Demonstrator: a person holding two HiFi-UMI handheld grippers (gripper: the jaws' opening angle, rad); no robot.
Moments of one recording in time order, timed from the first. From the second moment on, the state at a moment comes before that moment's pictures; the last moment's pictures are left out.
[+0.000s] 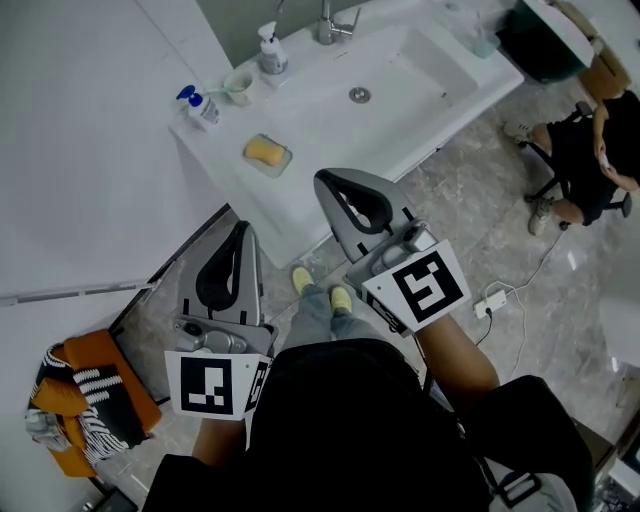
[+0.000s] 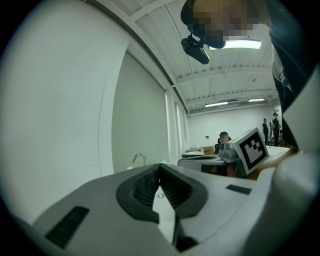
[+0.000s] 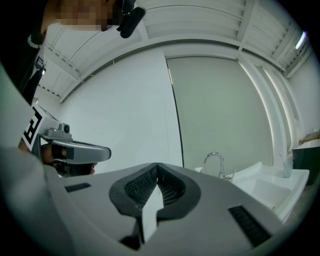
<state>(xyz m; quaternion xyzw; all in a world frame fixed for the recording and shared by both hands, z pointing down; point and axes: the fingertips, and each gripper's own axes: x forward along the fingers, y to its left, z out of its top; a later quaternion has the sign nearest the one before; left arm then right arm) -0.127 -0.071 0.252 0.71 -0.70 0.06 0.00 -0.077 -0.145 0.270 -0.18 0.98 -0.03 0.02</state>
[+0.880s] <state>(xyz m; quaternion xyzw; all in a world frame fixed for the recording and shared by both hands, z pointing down) -0.228 -0.103 0.259 0.73 -0.68 0.00 0.02 -0.153 -0.184 0.262 -0.20 0.98 0.04 -0.05</state>
